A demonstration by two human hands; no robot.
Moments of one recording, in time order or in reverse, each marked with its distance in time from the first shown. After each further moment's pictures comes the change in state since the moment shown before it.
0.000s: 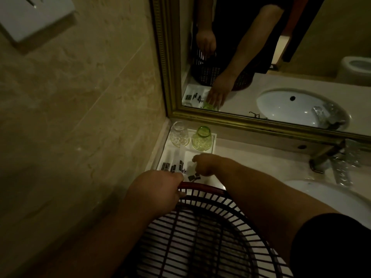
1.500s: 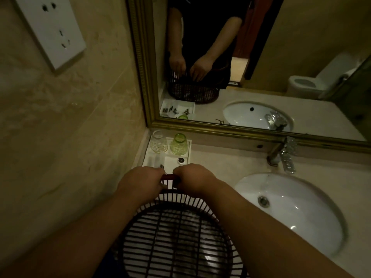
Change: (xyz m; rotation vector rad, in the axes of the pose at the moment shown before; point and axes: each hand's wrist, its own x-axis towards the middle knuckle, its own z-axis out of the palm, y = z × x) left_hand -0.002 0.007 -0.008 0.034 -0.023 -0.023; right_hand -0.173 -0.044 0.004 -0.011 0.348 -0.132
